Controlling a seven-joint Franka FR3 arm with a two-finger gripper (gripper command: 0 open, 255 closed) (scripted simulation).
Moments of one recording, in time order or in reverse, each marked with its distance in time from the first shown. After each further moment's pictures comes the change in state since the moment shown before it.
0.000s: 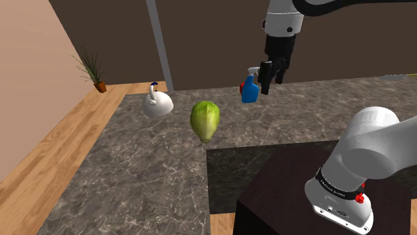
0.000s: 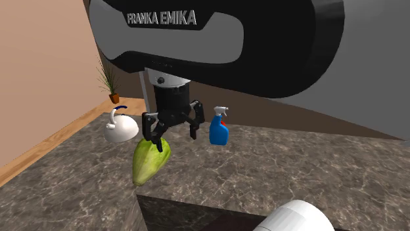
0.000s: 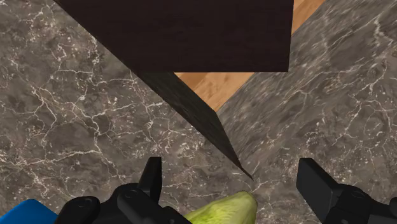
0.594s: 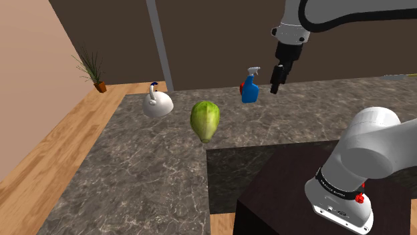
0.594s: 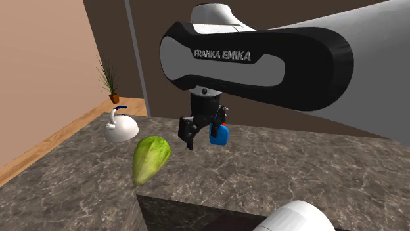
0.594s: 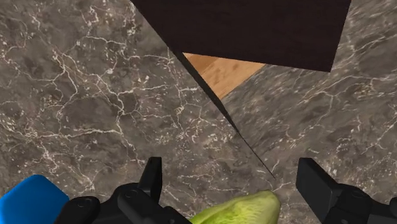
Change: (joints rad) arm -0.022 -0.045 -0.195 -0.139 -0.119 0.158 -0.282
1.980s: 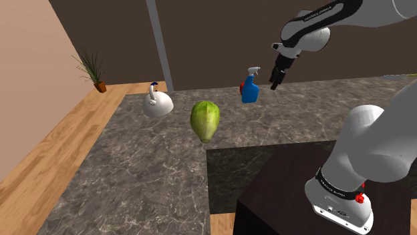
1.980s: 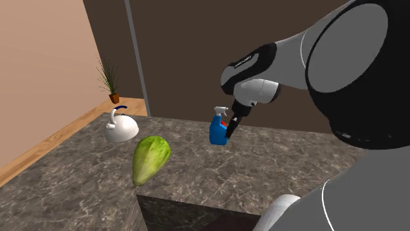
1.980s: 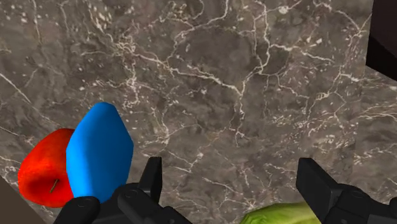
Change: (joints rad) arm 0.244 0.544 -0.760 0.167 0.079 0.518 -0.988
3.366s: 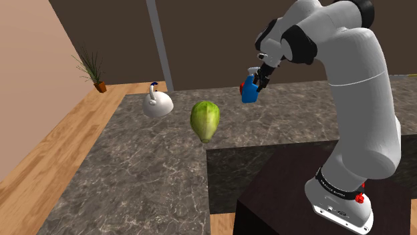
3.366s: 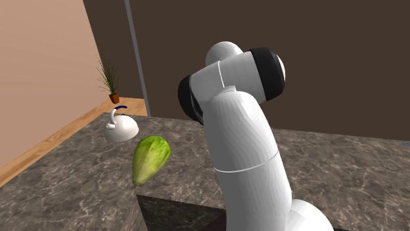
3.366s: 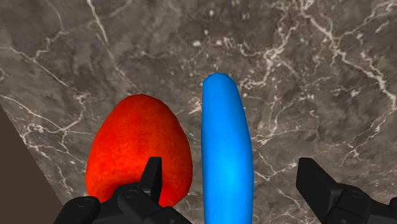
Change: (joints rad) arm -0.199 0.881 0.030 0.547 0.907 -0.223 -0.866
